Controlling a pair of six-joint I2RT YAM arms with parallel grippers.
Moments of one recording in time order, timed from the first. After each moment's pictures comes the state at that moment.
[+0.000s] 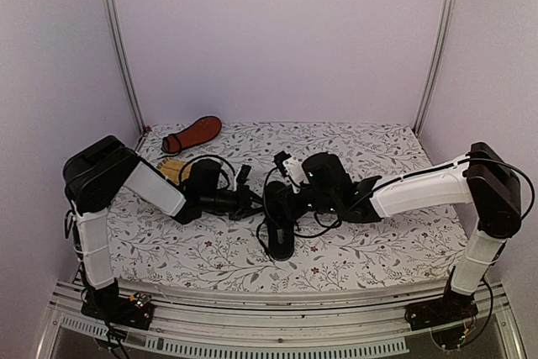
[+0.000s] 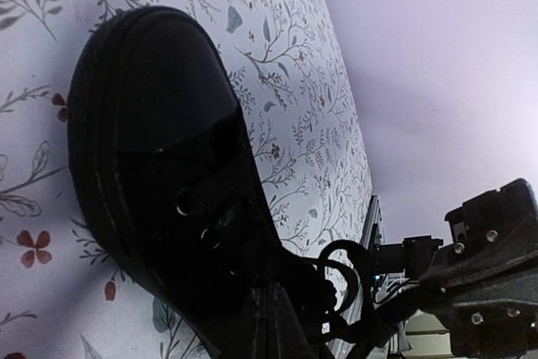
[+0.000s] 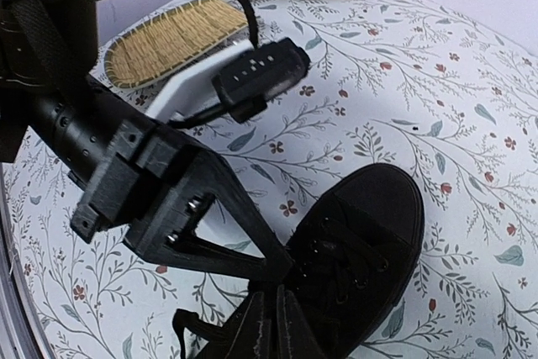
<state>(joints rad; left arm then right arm) -0.65 2.00 0.85 0.72 0.64 -0.91 0.97 1.77 1.04 0.20 0.10 0.20</state>
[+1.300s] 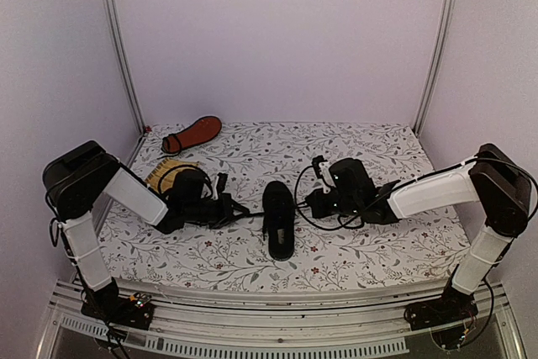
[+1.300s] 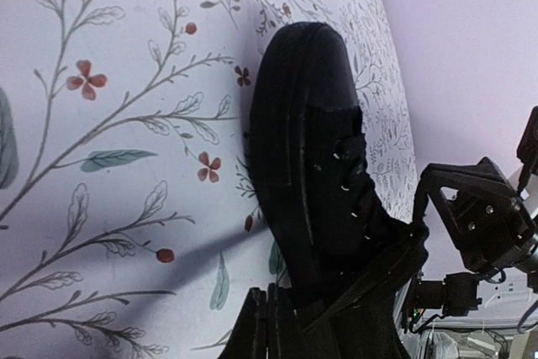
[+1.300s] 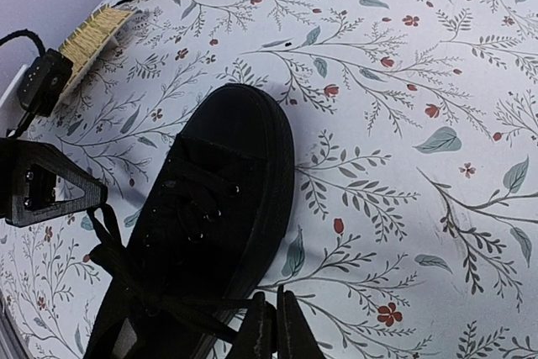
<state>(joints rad) -0.62 1.86 0.65 0.67 0.42 -0.90 0.82 1.71 0.84 0.24 0.09 0.42</state>
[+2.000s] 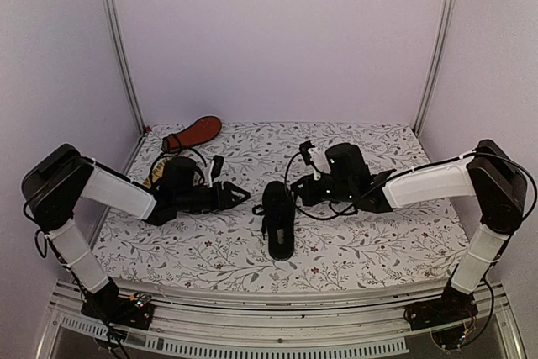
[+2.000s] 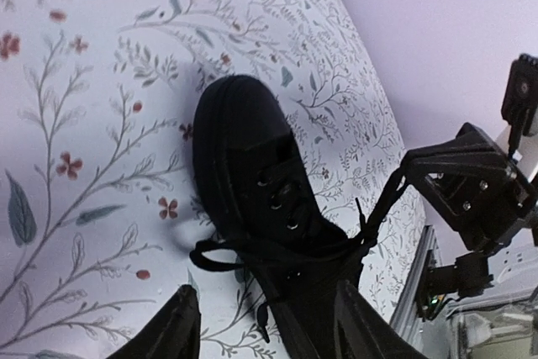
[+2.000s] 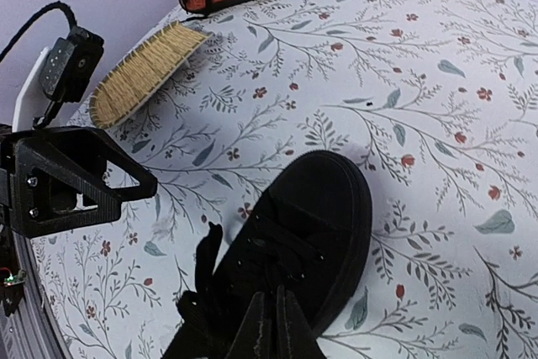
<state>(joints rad) -0.59 1.72 0.64 0.61 0.42 -0.75 0.80 1.73 0.93 0.26 -0.06 0.36</state>
